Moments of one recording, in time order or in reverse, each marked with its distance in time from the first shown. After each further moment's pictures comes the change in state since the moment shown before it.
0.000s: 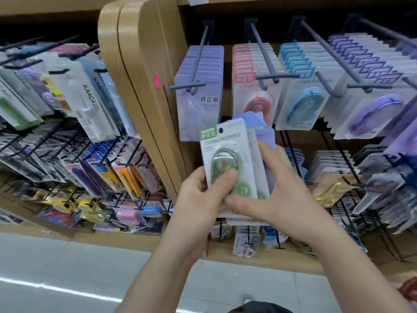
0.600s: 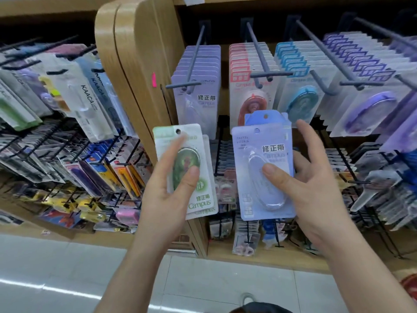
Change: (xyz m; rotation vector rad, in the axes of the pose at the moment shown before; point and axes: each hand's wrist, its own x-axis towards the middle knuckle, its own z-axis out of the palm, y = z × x) left_hand -0.001 0.003 -0.038 0.308 0.180 0.332; right_hand -0.010 0.010 -0.013 0.518 0.305 0.045
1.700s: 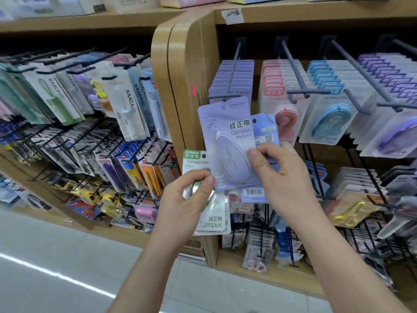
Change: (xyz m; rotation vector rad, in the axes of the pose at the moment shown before) left_hand -0.004 -0.003 -0.020 0.067 0.024 -0.112; right_hand 0.031 0.008 0.056 -0.562 -0.099 -0.203
